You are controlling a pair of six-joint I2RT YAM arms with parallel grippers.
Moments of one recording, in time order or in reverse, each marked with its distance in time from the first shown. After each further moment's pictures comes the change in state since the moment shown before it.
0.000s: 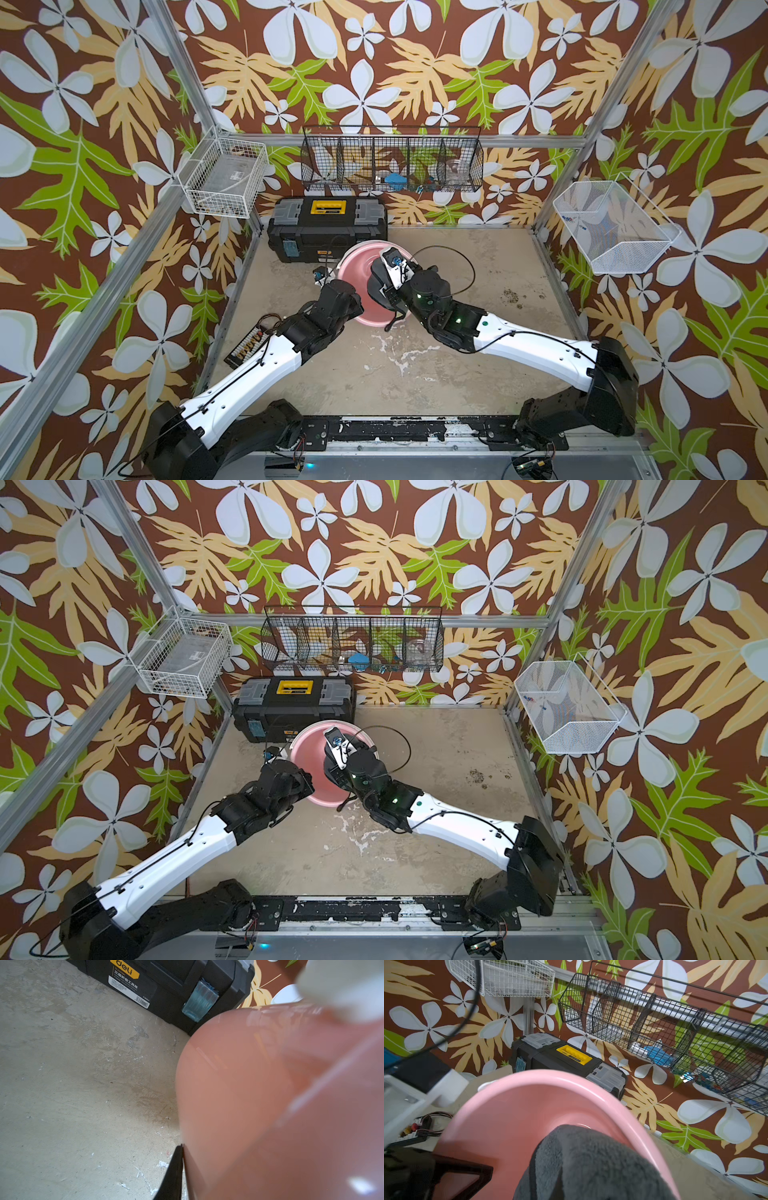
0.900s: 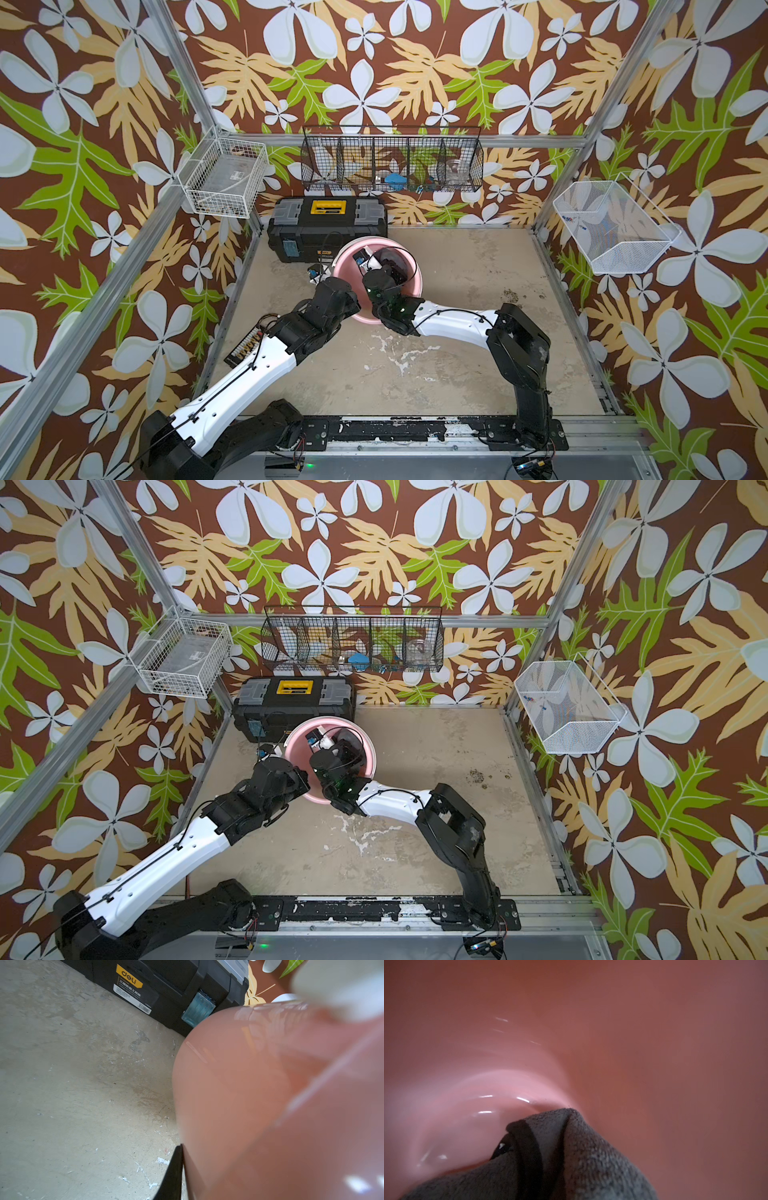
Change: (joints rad) left arm 0.003 -0.018 0.062 -0.087 -0.019 -0.019; right arm -0.015 0.474 0.286 0.091 0.575 -0.331
